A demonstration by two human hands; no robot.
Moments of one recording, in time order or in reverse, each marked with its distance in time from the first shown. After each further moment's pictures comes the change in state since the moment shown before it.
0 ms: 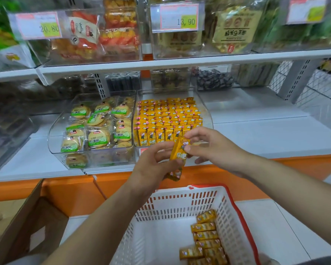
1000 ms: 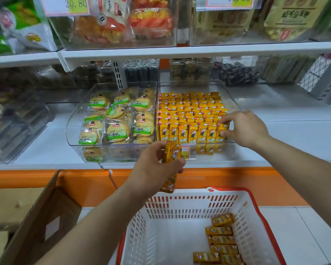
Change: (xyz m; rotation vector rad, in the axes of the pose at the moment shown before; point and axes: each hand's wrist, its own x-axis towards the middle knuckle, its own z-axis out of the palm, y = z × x) left_hand -0.002 -0.002 -0.056 0.197 0.114 -0.013; right_hand 0.107 0.048 -0.038 -1.031 0.335 -0.058
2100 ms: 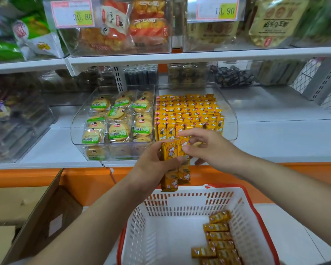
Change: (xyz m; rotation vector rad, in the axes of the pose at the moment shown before) left_hand -0.014 0.011 0.006 -0.232 -0.110 -0.097; right_hand -0.092 -0.103 -0.038 0.903 -0.377 -0.029
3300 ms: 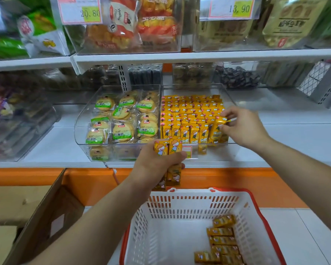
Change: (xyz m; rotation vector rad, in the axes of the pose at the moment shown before) left_hand 0.013 -0.001 -0.013 -0.028 0.117 0.009; right_hand 0.063 0.052 -0.069 -0.442 0.484 -0.012
